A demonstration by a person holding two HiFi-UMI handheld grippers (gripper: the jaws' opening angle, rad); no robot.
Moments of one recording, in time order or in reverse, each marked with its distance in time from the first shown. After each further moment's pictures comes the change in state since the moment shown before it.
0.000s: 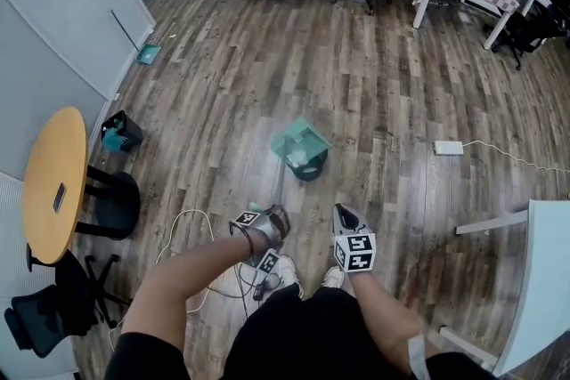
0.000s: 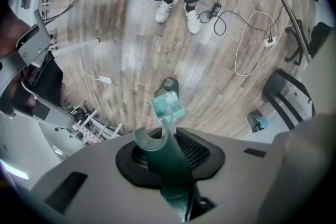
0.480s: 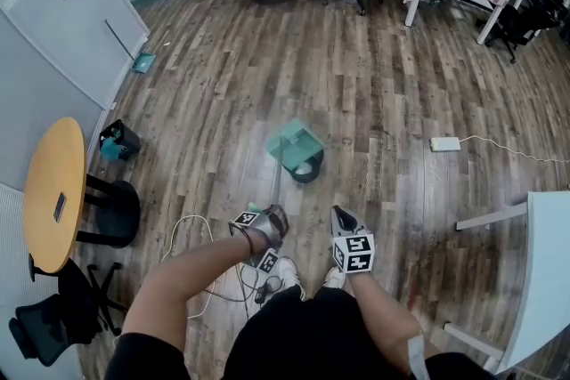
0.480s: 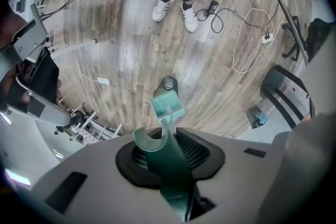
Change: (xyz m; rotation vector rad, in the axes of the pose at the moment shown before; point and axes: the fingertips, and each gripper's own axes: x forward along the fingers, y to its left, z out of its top) left arm 0.002 0.005 -0.002 0.041 0.002 -0.013; right arm -0.008 -0.006 -0.005 0.020 -0.003 -0.010
